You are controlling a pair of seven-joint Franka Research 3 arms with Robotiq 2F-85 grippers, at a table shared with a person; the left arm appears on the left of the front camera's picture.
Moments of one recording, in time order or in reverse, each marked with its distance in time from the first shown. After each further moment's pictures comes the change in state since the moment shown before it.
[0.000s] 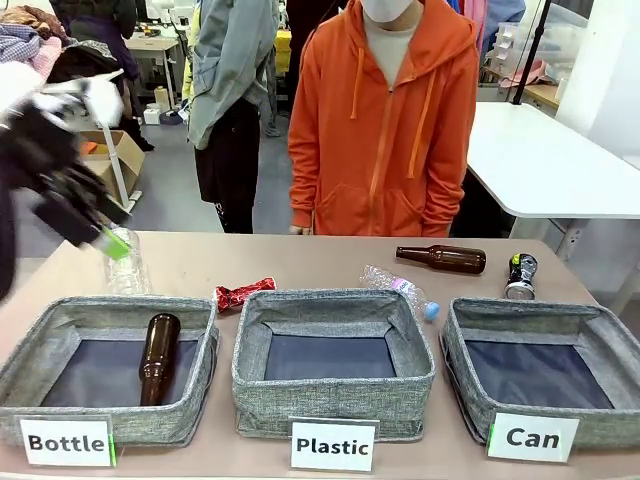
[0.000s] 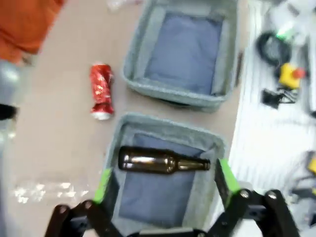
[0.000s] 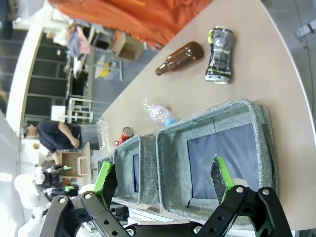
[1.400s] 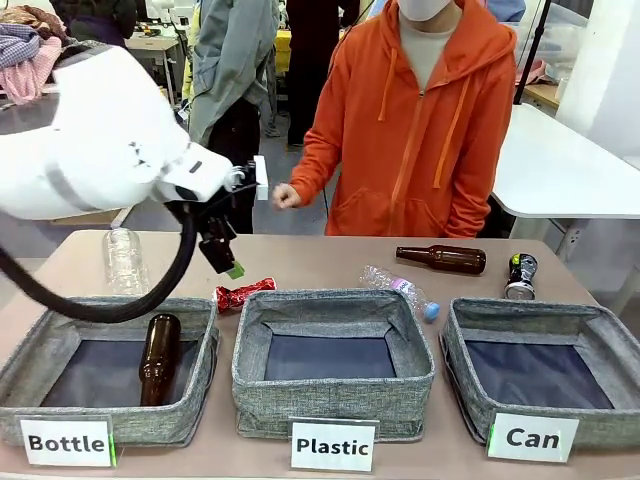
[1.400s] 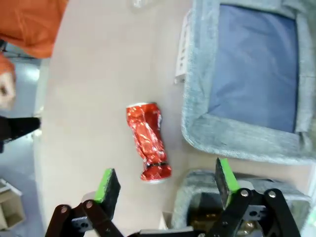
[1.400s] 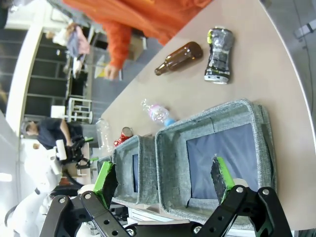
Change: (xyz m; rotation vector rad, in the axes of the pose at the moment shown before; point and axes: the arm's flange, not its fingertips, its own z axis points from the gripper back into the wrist) left arm 0.083 0.078 -0.145 0.130 0.113 -0.129; right arm 0.000 -0.001 0.000 -0.002 0.001 0.001
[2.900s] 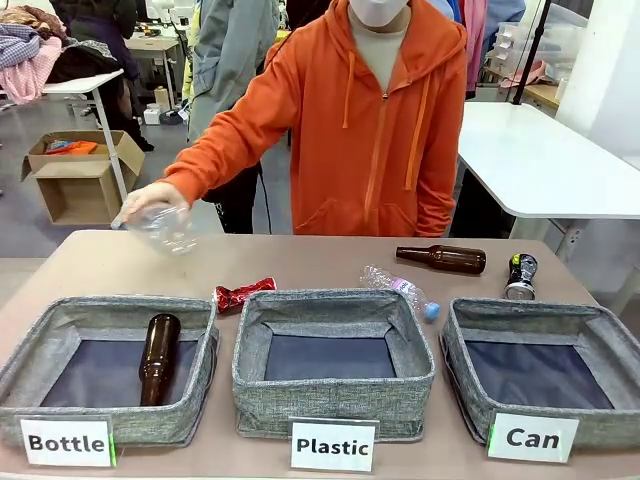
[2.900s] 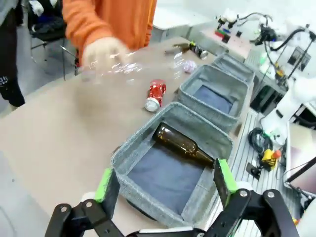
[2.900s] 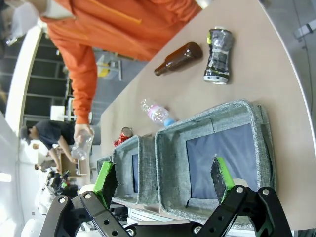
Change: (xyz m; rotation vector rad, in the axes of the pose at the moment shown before) left arm -0.437 -0.061 0.195 -0.096 -0.792 0.644; right arm 0.001 0.000 0.001 -0.002 0.000 0.001
